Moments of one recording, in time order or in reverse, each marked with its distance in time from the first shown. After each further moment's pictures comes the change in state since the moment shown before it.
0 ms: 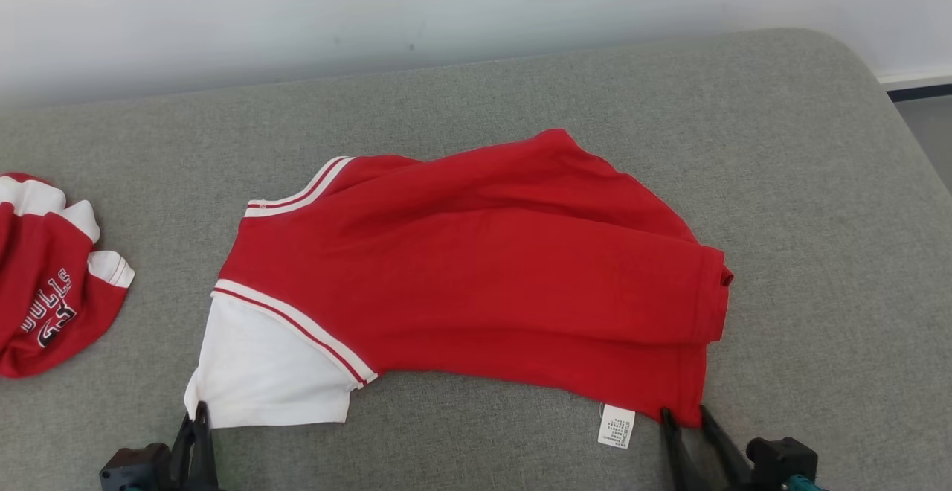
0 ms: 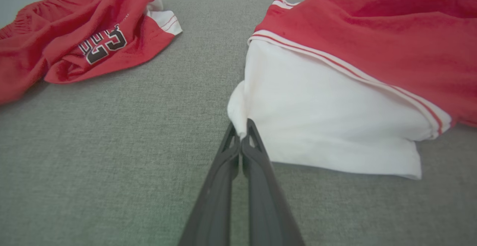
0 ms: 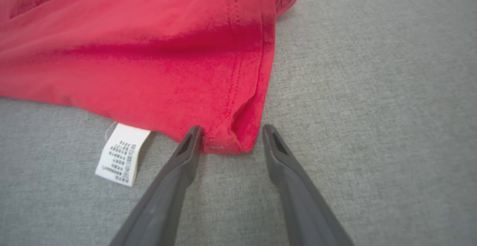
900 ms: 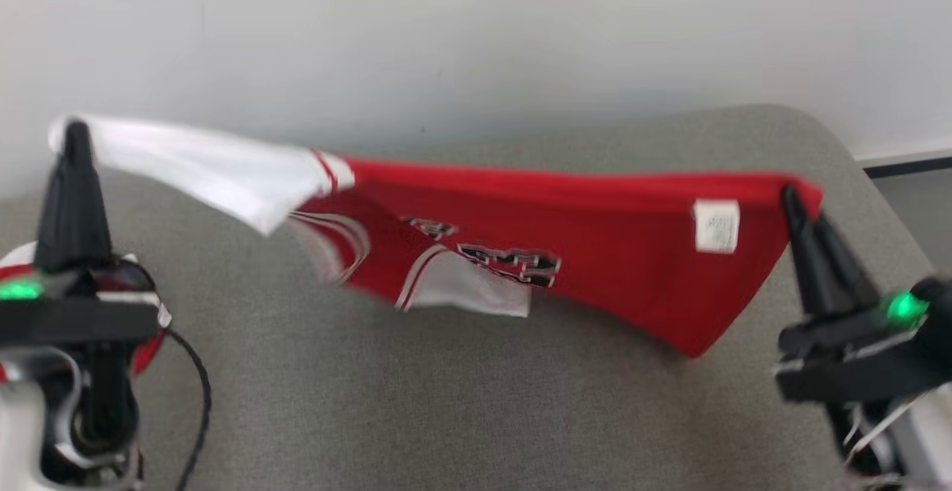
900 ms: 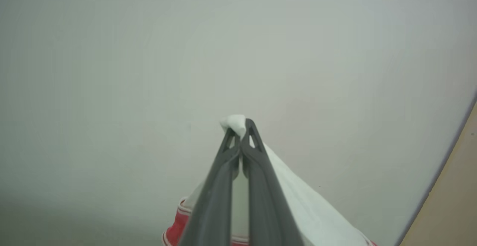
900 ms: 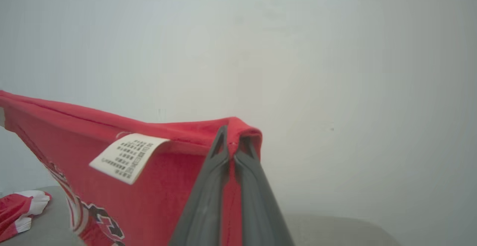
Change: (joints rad) left arm -0.290 -0.021 0.217 -0.357 -0.441 -0.207 0.046; right arm -0.115 -0.283 0.011 -0.559 0.126 0.000 0.010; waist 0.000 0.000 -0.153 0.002
